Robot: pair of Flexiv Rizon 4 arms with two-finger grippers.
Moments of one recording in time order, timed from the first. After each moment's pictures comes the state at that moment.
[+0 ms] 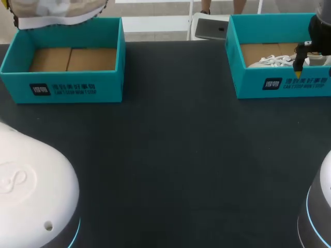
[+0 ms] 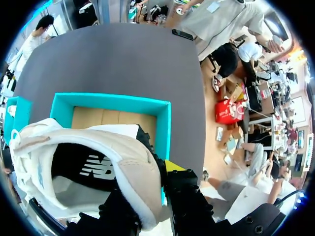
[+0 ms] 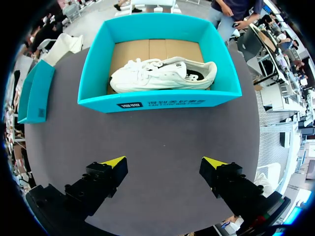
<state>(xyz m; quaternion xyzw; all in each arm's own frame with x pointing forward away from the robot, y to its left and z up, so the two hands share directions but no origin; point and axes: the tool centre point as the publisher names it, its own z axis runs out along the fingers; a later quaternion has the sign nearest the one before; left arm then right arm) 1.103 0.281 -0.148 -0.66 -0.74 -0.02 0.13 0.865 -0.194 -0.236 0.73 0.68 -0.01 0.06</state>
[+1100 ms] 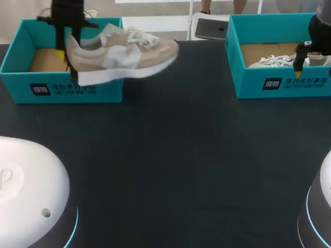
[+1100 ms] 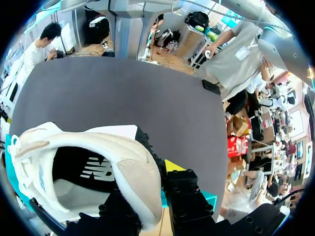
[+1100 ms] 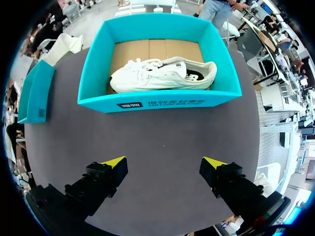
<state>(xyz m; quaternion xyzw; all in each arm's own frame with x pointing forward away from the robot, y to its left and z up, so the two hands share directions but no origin) 0.843 0.060 -0.144 -0.64 -0.74 0.04 0.19 0.865 -0.194 -0.236 0.73 0.68 -0.01 0.06</state>
